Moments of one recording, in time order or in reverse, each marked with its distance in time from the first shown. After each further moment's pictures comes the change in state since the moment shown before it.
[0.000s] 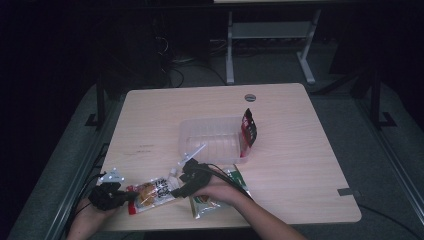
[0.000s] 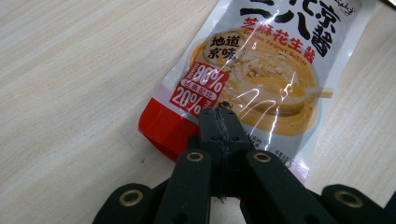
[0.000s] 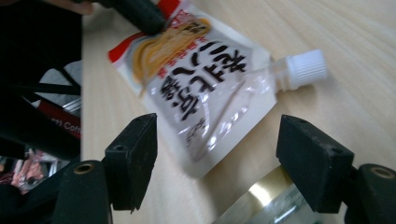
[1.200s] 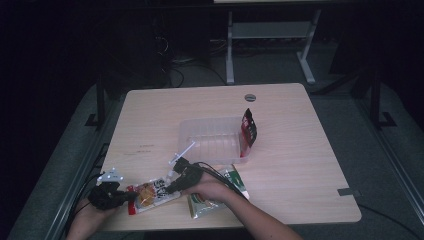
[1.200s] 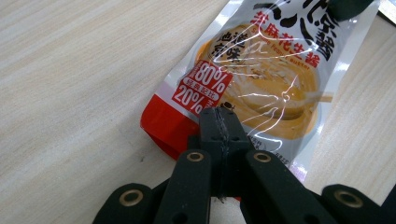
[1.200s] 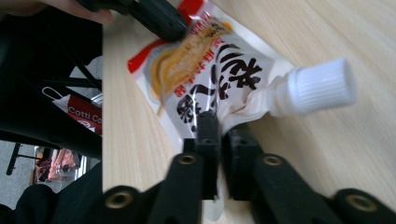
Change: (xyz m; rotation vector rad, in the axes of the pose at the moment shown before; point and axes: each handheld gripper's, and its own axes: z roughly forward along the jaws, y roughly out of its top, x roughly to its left) left arm 0.003 -0.002 0.000 -0.012 -0.017 -0.020; right arm 0.002 0.017 0.017 0.039 0.123 0.000
